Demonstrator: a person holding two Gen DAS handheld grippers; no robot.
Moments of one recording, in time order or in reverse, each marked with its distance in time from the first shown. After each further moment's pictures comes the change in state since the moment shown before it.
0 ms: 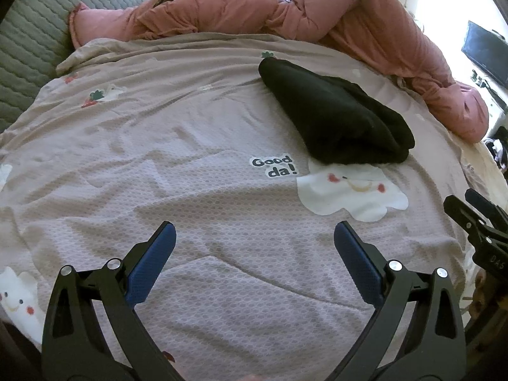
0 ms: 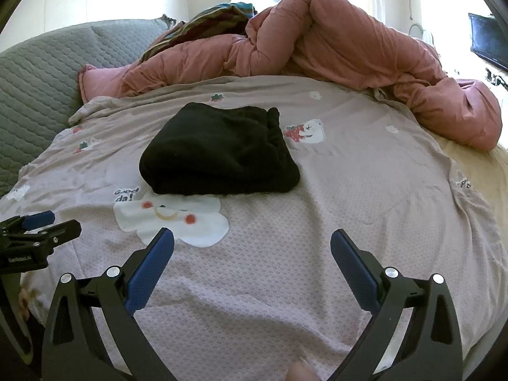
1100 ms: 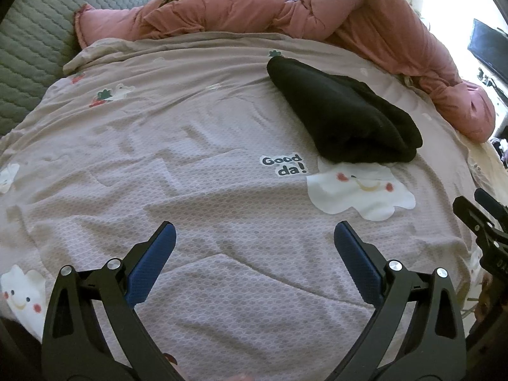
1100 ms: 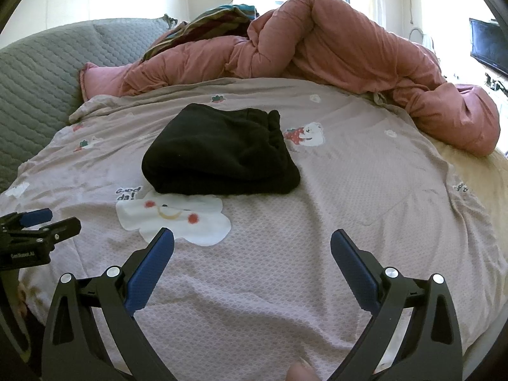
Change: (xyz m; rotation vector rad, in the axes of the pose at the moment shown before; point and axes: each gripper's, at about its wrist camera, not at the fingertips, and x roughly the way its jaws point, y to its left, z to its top) left arm -0.001 0.002 0.000 0.002 0.004 0.035; right arm -0.003 0.002 -0.001 -0.018 -0.011 -0.009
